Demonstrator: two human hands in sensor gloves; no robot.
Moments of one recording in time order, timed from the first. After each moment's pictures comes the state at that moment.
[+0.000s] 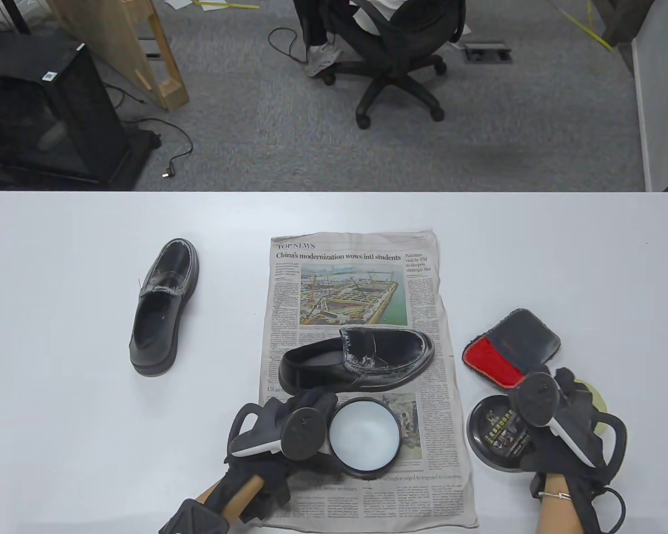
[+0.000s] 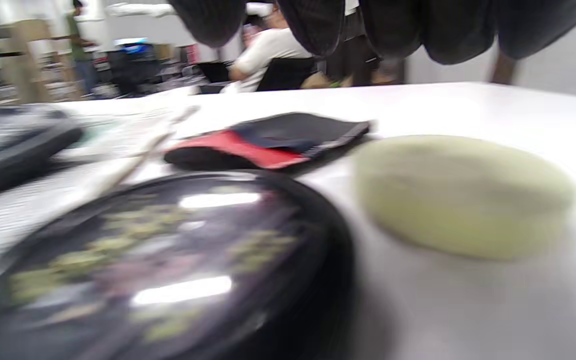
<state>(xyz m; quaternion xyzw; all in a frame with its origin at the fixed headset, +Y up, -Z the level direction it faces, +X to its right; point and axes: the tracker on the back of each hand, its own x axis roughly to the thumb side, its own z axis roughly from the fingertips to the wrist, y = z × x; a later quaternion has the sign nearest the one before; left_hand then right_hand) -0.094 -0.753 -0.203 -0.16 -0.32 0.10 0.93 0.315 -0.721 -0.213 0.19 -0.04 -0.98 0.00</state>
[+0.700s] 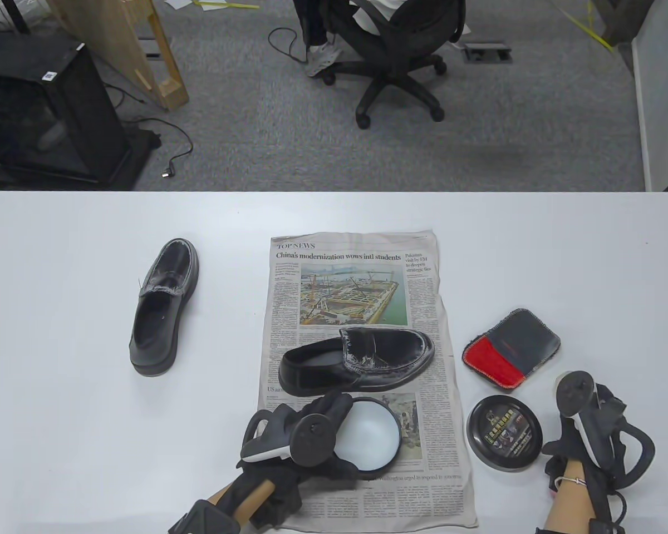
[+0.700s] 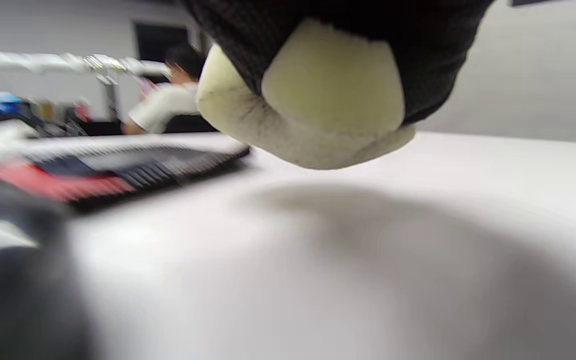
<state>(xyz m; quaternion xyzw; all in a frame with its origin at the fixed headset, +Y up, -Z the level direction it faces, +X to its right) -0.082 -0.767 -0.199 -0.18 -0.33 0.12 0.92 0.333 -0.726 -0.219 0.26 0.09 -0.96 -0.01</state>
